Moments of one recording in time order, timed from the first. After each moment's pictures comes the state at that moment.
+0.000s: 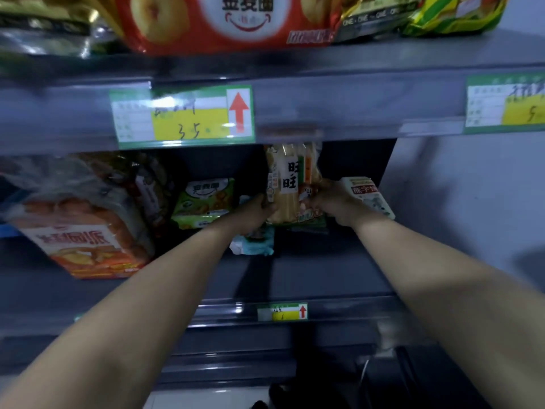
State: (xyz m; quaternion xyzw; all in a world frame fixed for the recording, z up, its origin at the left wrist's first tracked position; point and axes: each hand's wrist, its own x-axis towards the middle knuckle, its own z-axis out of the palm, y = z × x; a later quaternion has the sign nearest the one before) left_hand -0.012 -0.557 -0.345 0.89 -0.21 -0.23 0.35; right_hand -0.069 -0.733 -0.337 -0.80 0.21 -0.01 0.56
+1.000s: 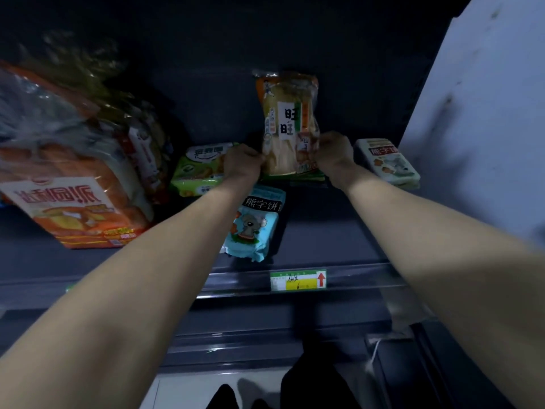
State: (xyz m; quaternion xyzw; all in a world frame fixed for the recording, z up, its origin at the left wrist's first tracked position) left_hand 0.010 -0.551 -0.367 0.84 -0.03 -0.04 0.53; right_hand -0.029 -0.716 -0.375 -0.83 0.27 -0.17 0.46
